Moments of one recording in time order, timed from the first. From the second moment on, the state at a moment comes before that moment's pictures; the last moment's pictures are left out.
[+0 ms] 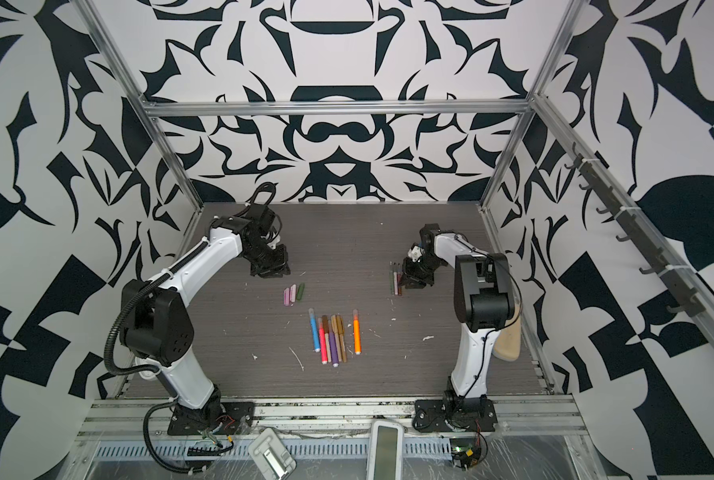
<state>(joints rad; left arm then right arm) -0.34 1.76 1.51 -1.07 0.27 -0.48 0.06 1.99 1.37 -0.89 -0.45 0.23</state>
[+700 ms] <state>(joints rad) -0.34 1.76 1.40 -0.92 0.33 -0.62 0.52 1.50 0.99 -0.82 -0.38 0.42</state>
